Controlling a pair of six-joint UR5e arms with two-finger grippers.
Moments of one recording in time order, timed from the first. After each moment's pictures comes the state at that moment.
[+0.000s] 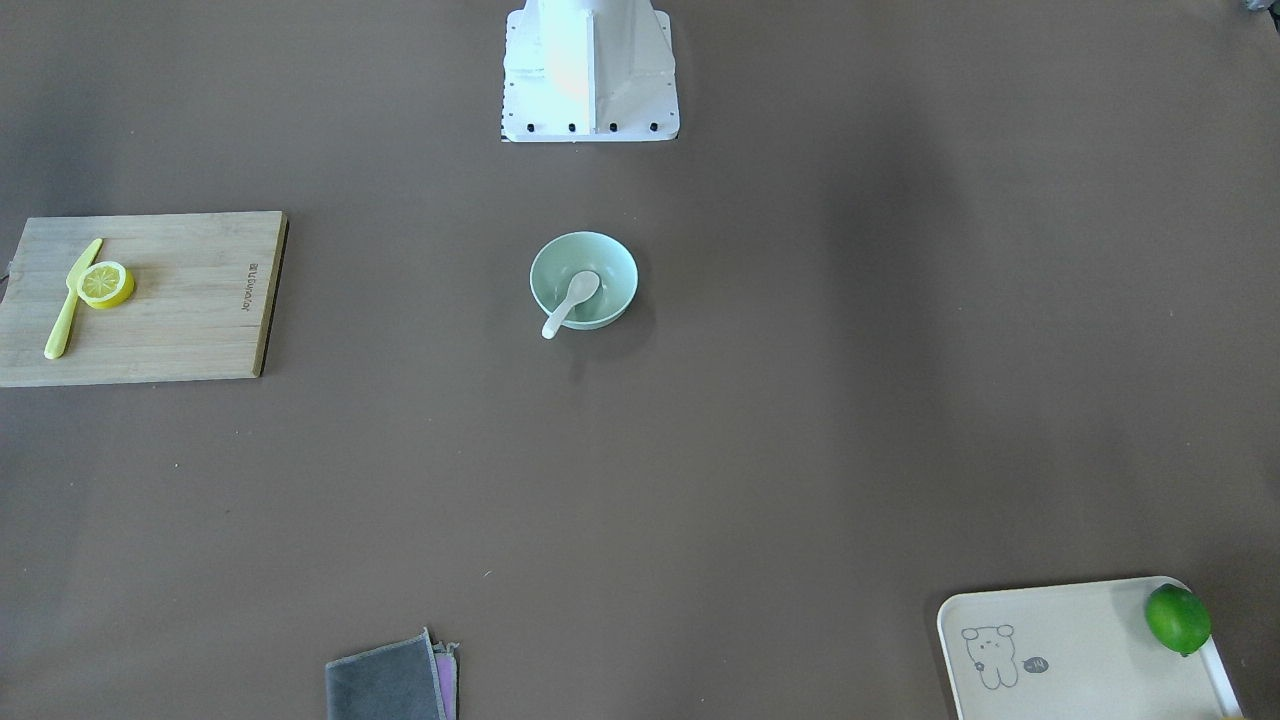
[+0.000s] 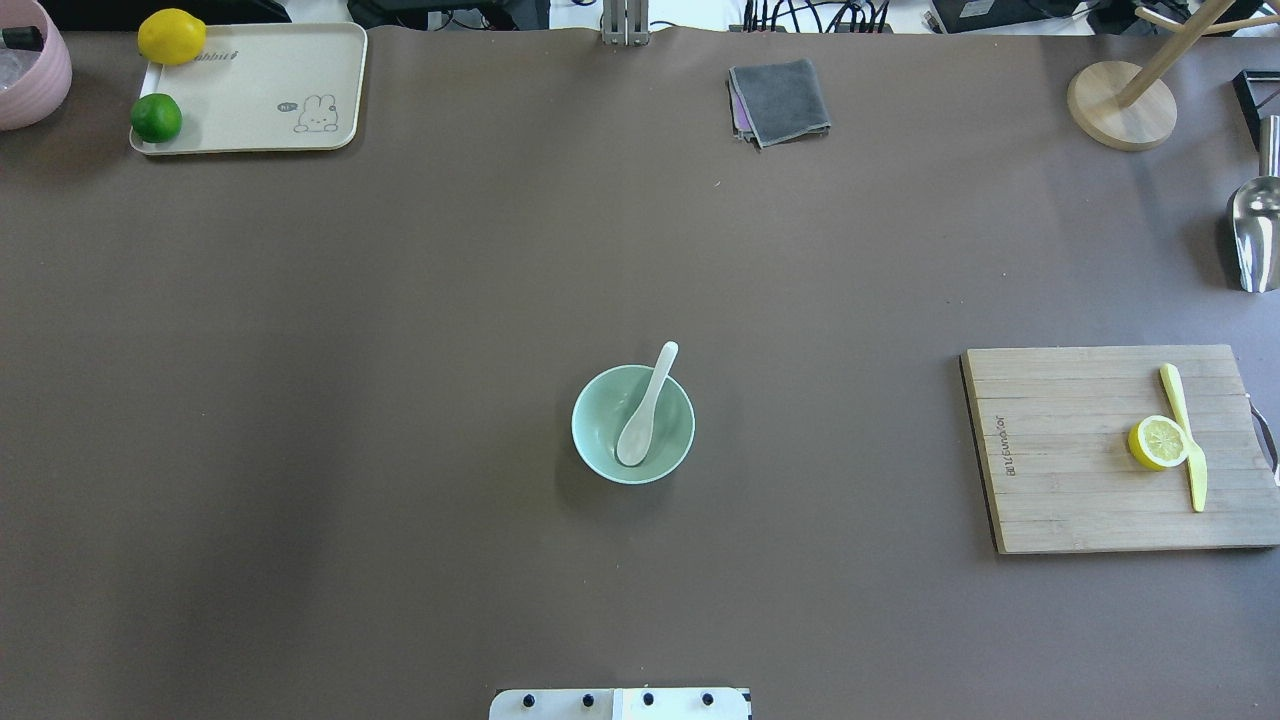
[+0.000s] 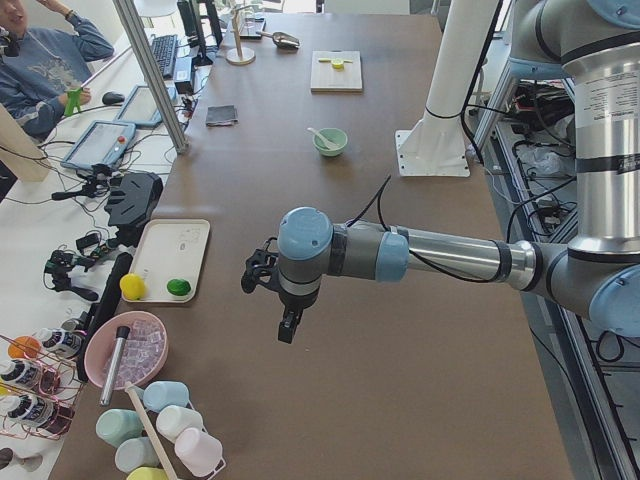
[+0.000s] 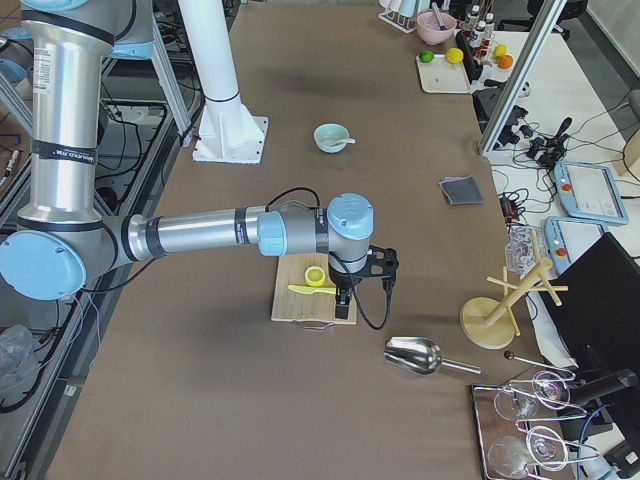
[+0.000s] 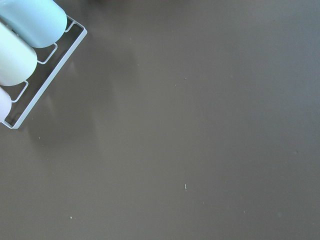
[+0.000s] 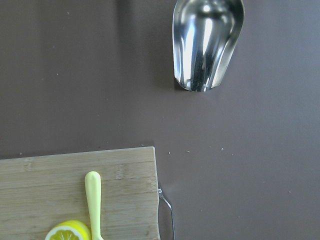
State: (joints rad) left arm -1.64 -1.42 -1.85 -1.56 -2.36 0.21; right arm 1.50 -1.70 1.84 -1.61 2.33 0.20
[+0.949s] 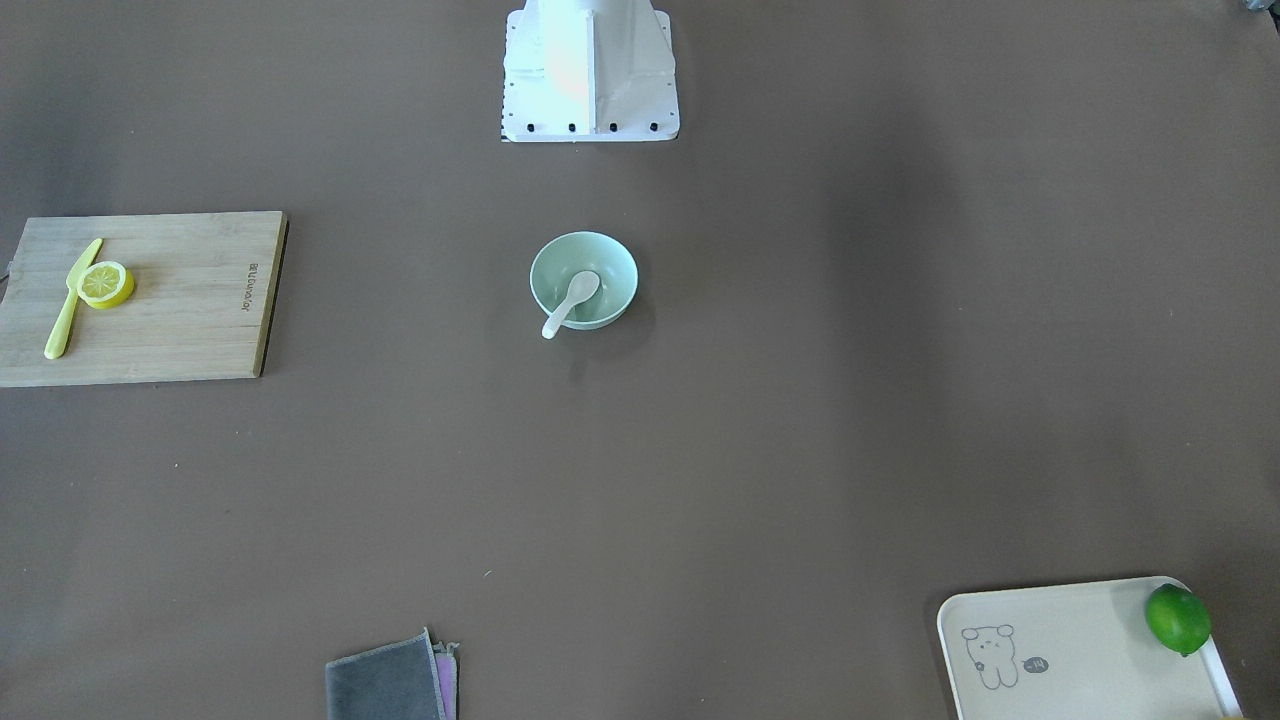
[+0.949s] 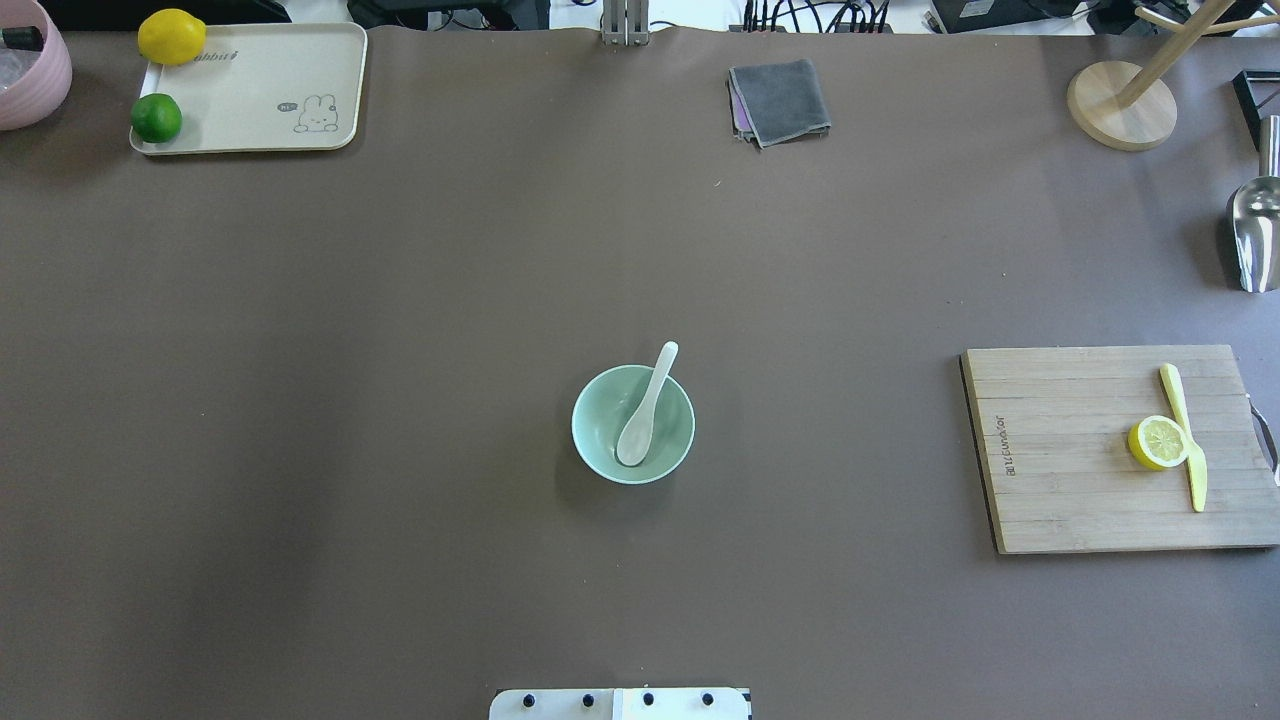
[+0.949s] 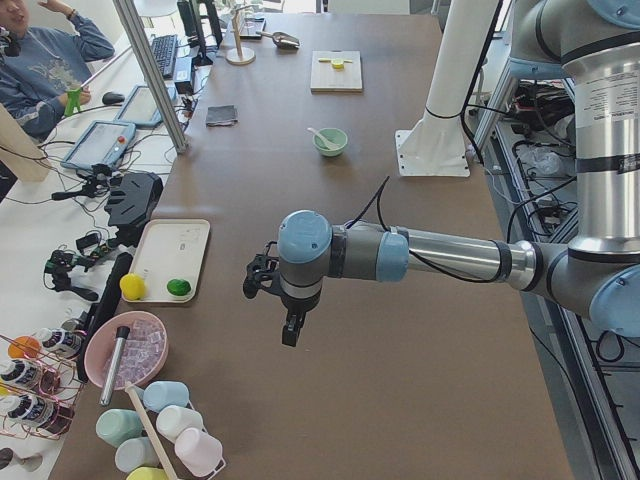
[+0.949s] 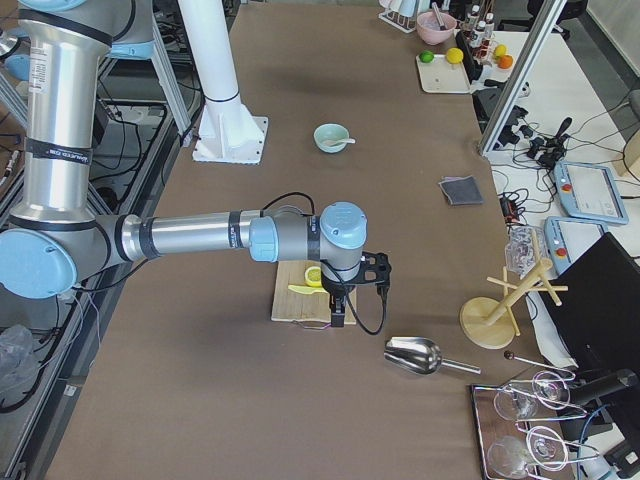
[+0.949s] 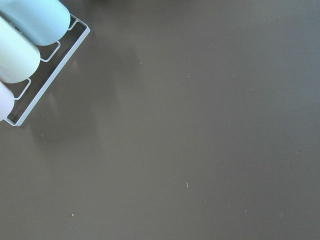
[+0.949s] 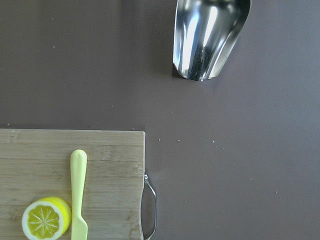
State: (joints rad) left arm -1.64 -1.42 -1.85 -1.48 -2.36 0.20; right arm 1.51 -1.72 1.84 -1.62 2.32 0.06
